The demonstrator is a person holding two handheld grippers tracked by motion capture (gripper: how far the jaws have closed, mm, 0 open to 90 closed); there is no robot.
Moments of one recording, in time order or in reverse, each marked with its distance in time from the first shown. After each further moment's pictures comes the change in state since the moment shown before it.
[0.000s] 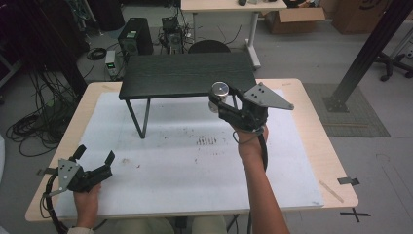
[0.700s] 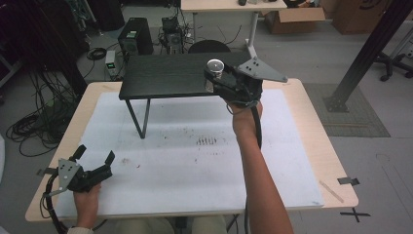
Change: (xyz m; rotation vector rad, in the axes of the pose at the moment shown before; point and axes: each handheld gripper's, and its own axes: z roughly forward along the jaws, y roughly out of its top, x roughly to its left) left arm 0.000 0.000 0.000 0.001 -0.001 -0.001; right arm -0.020 0.029 0.039 -0.023 -0.001 0.007
